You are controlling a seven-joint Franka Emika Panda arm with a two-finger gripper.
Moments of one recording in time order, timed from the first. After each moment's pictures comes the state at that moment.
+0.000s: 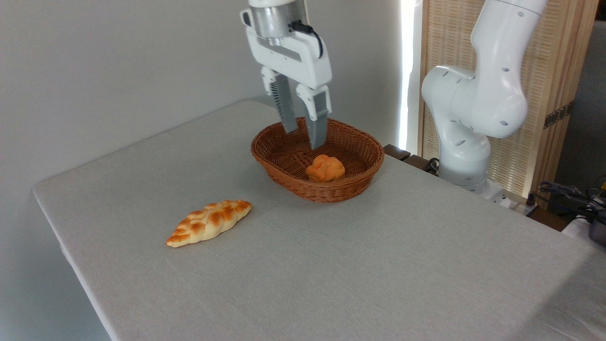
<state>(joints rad) -0.24 -0.50 -0.04 -2.23 -0.06 1.67 0.62</state>
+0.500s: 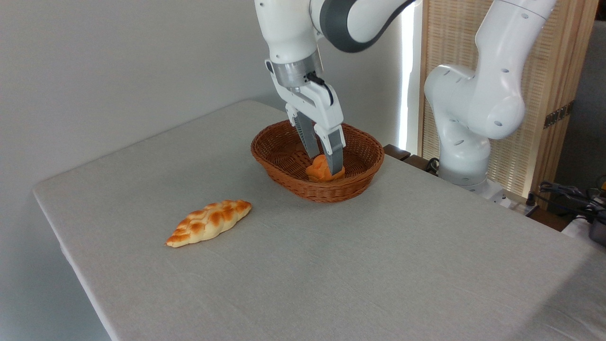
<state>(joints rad) -0.34 -0.52 -0.04 -2.49 -0.08 1.82 0.62</state>
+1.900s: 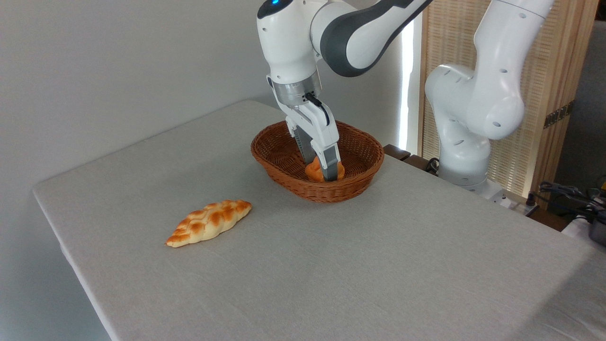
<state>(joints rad) -0.35 -0.49 -0.04 -2.55 -0.12 1.92 0.66</state>
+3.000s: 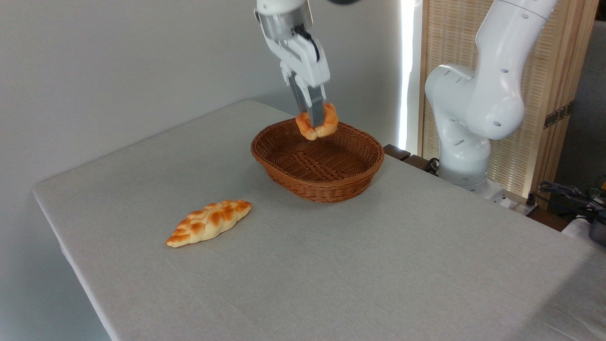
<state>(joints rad) -0.35 -0.52 -0.03 -2.24 -0.17 1.59 0.67</state>
